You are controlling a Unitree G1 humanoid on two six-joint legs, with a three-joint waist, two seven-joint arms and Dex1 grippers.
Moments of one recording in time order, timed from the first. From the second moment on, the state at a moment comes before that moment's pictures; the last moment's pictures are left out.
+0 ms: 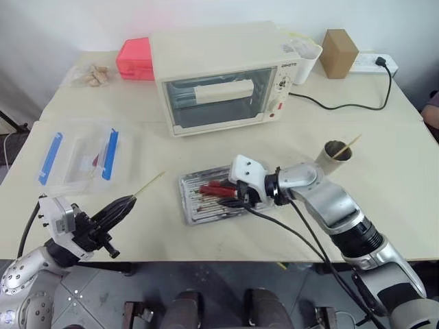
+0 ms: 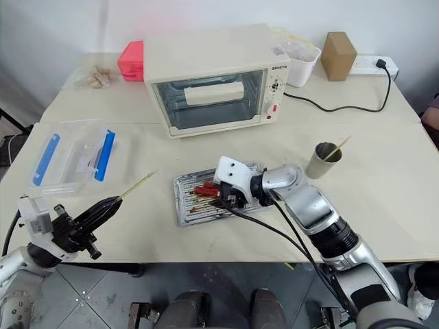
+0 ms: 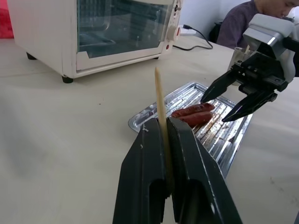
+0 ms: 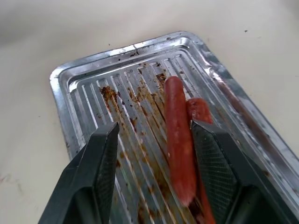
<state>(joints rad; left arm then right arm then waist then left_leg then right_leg) 0.25 0.52 0.49 -0.38 -0.74 0.27 -0.82 -0.72 -0.50 0.43 -0.13 0.16 0.65 0.97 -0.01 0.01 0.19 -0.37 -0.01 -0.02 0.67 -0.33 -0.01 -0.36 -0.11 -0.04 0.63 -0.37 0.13</state>
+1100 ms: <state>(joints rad) 0.22 0.53 0.46 -0.38 -0.74 0.28 -0.81 -0.81 -0.45 0.53 -0.02 0.05 0.67 1.05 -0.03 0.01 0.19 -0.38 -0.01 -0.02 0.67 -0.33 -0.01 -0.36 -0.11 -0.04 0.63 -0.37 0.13</state>
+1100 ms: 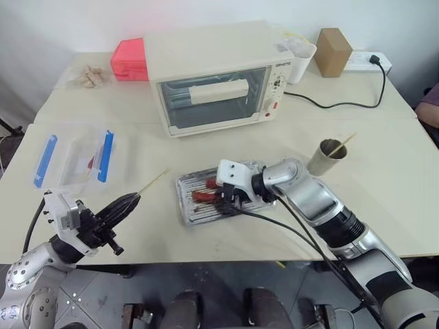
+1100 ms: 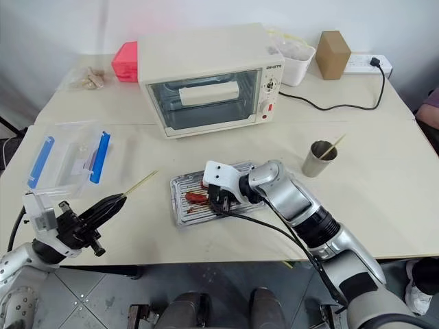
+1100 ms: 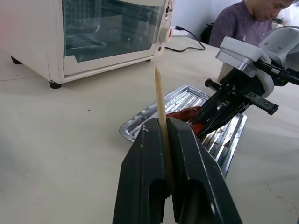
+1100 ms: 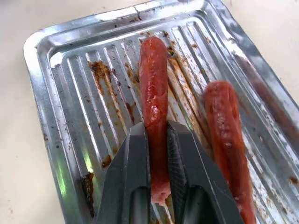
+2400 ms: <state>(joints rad) -0.04 0.73 0.22 -0.33 -0.75 0.40 -1.09 -0.71 -0.75 0.23 0.02 0.22 0.07 1.43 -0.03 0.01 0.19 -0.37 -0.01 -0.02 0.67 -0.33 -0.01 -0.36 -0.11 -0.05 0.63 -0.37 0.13</state>
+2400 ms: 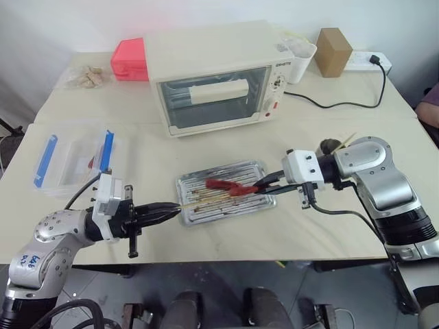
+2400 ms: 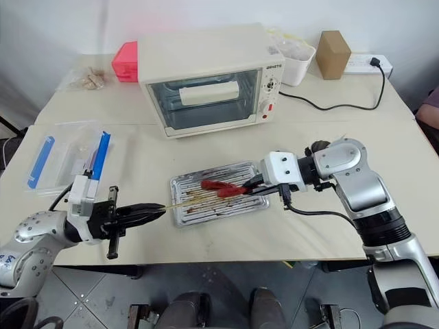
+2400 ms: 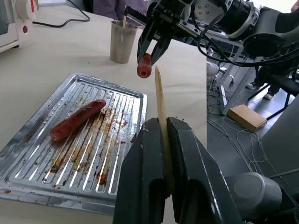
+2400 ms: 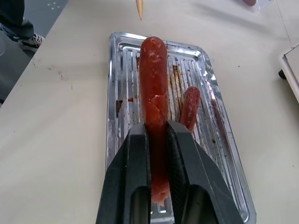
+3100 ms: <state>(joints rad) -0.06 0.68 0.19 -0.30 -0.70 0.38 -1.08 -0.70 -0.76 0.23 -0.02 0.22 0.11 1.42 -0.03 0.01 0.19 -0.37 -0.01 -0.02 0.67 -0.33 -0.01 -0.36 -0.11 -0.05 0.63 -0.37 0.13</state>
